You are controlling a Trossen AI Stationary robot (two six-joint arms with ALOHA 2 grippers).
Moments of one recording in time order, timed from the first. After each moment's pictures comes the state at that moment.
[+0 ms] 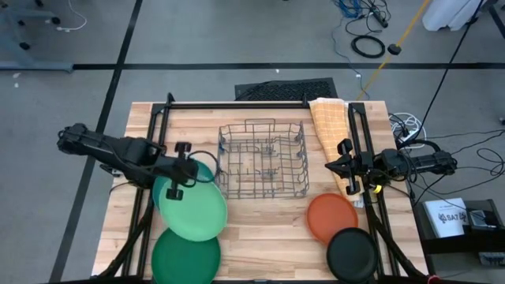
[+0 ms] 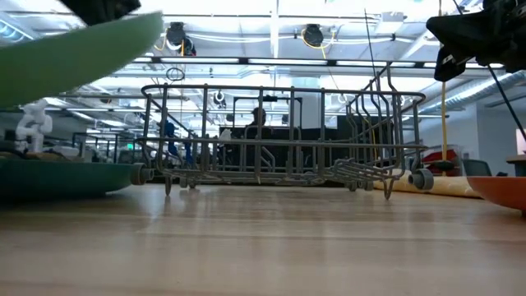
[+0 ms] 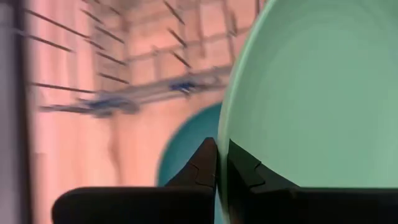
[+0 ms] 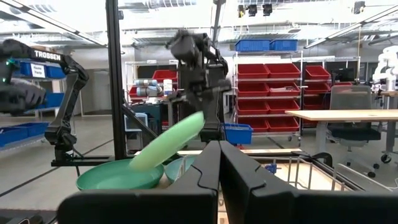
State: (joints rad) left arm -0.28 1.09 1.18 -1.21 -0.25 -0.05; right arm 0.15 0.01 0.02 0.28 0.11 0.02
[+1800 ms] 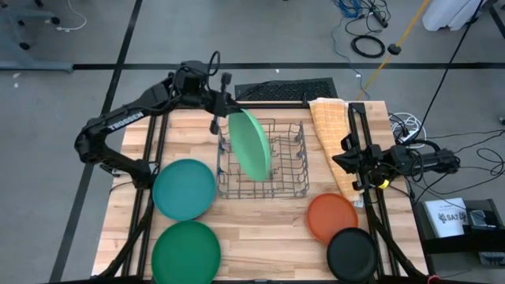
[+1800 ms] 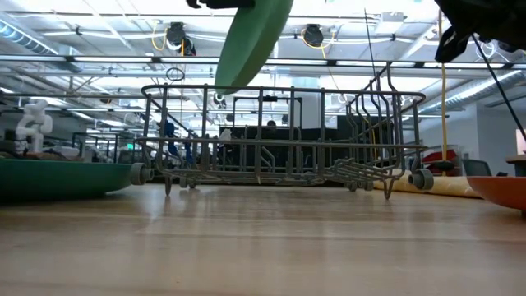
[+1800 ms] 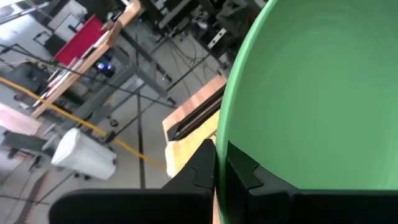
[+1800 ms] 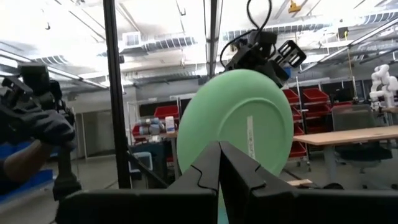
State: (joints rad) left arm 0.52 1.39 1.47 -0.45 0.55 0.91; right arm 0.15 0.08 0.08 0.43 0.13 0.09
